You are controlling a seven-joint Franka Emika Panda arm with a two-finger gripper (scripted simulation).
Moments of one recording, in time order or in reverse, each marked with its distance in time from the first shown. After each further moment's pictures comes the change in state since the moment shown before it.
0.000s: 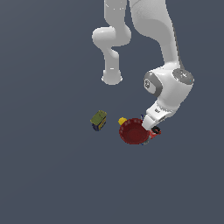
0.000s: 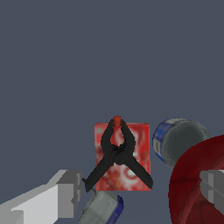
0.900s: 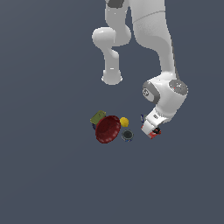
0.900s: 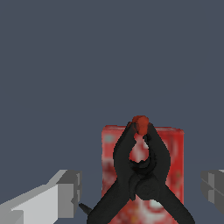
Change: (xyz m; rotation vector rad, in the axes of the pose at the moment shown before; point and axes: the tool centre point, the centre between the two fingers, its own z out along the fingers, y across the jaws) arm -0.001 -0.013 0.048 0.005 -0.001 -0.031
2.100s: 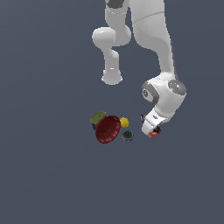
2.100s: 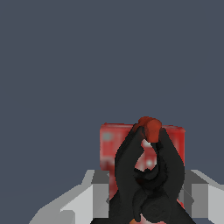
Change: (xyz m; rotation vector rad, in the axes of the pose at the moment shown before) arm -0.002 0.001 0.003 0.000 0.000 -0.002
